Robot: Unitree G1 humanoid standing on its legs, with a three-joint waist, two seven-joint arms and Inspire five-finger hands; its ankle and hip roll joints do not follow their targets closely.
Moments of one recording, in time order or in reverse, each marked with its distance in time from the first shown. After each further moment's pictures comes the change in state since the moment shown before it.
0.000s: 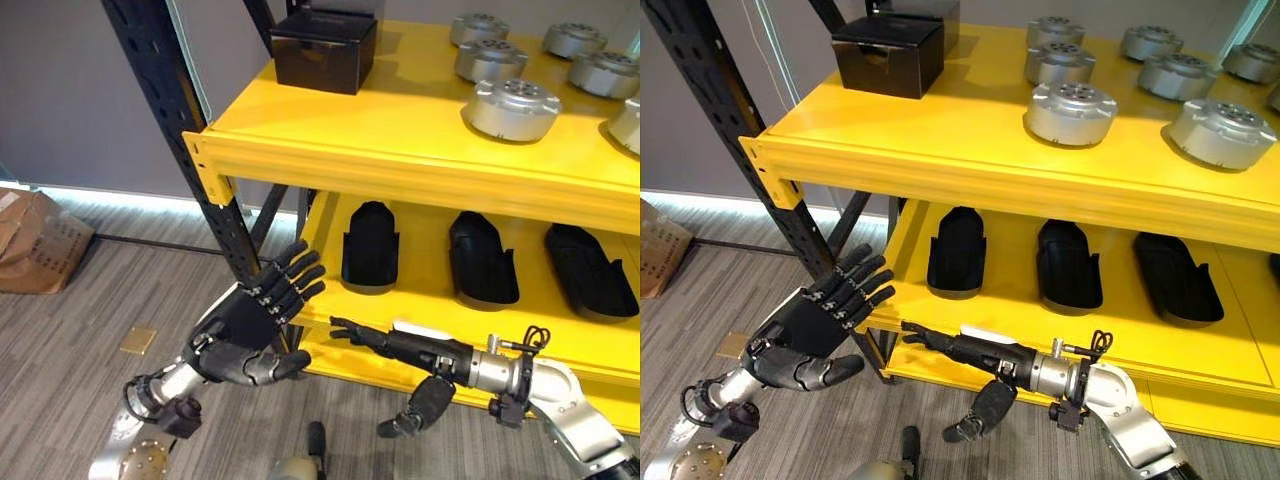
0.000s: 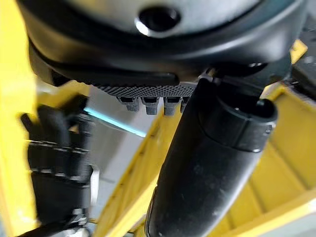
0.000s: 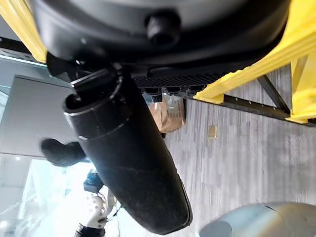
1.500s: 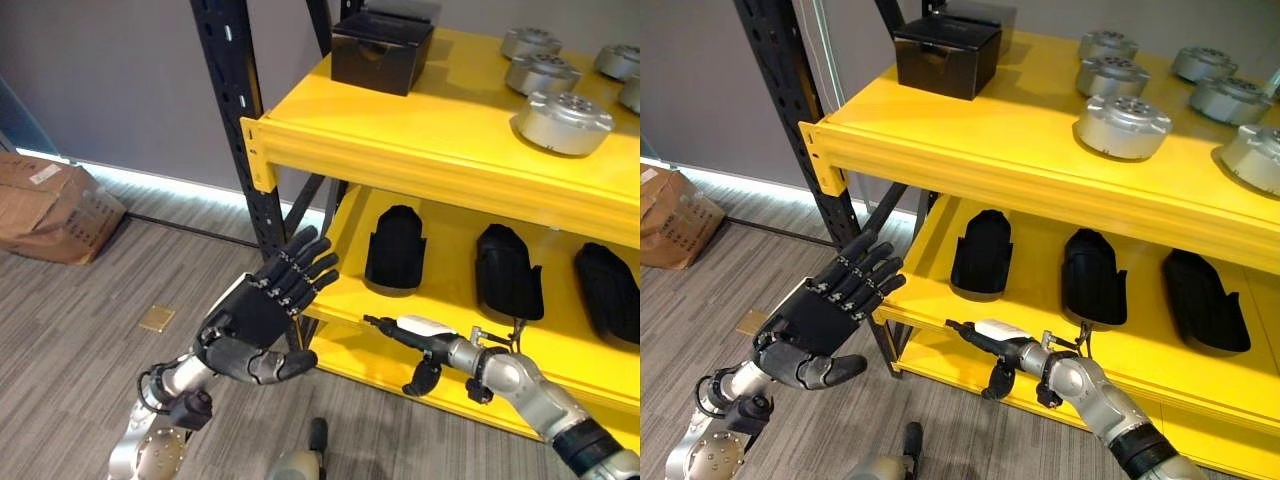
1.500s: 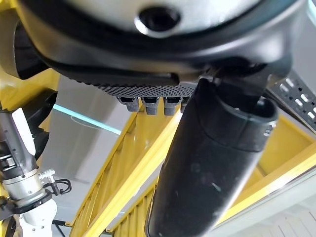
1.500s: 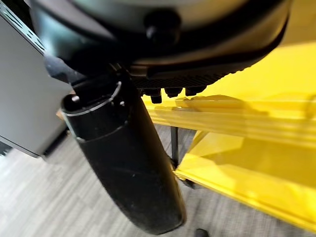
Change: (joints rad) left arm -0.059 -0.035 -0.008 0.030 0.000 0.002 -0.080; right arm -0.256 0.032 0.188 0.459 -0.667 -0.109 -0.437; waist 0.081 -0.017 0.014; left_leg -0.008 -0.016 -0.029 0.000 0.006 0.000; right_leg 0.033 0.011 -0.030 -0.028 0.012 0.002
